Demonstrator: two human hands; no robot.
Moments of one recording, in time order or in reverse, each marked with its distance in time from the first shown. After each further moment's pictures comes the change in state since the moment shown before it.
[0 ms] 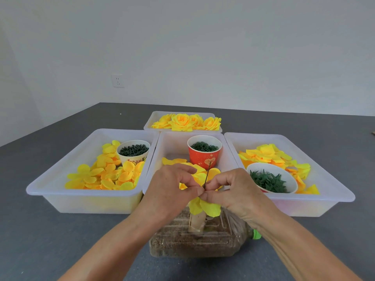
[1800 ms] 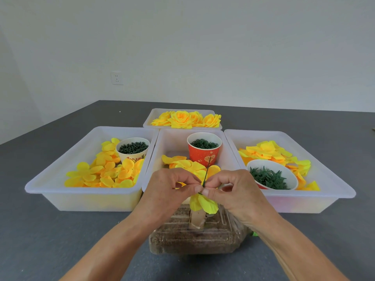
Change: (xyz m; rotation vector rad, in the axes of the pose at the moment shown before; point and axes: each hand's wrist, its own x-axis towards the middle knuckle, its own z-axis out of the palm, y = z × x) left_hand -0.002 -0.014 0.007 -0.250 -0.023 0.026; right_hand 0.001 0.020 0.004 -0.004 0.102 -0.148
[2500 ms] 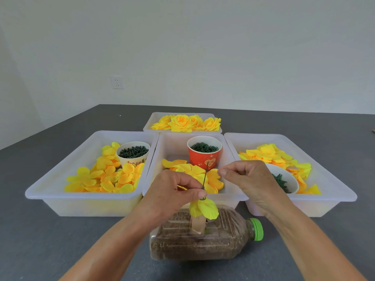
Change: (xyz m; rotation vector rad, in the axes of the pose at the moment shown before) left_hand 0.008 0.001 -0.002 -0.107 -0.114 -0.066; right_hand 0.026 0.010 -0.028 0.181 0.064 0.055
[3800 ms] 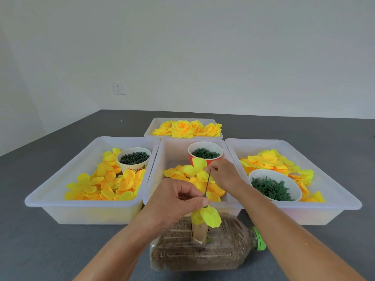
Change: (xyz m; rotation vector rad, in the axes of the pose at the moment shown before) left_hand 0.002 -0.003 0.001 -0.073 -0.023 -0.034; right_hand 0.083 0.043 0.041 -0.597 -0.087 0.058
